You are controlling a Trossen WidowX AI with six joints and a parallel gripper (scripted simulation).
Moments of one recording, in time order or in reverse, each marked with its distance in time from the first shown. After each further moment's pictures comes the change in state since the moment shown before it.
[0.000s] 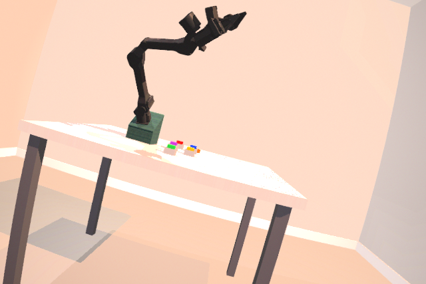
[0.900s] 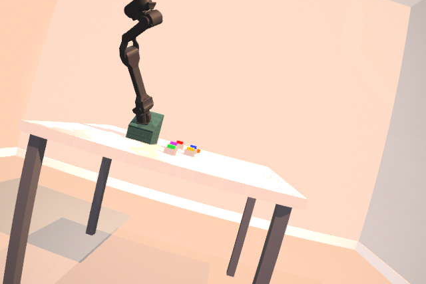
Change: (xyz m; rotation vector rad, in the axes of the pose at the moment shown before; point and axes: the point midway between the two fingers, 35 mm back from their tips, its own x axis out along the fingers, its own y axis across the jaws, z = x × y) arm -0.211 -0.054 0.363 -0.929 -1.342 -0.512
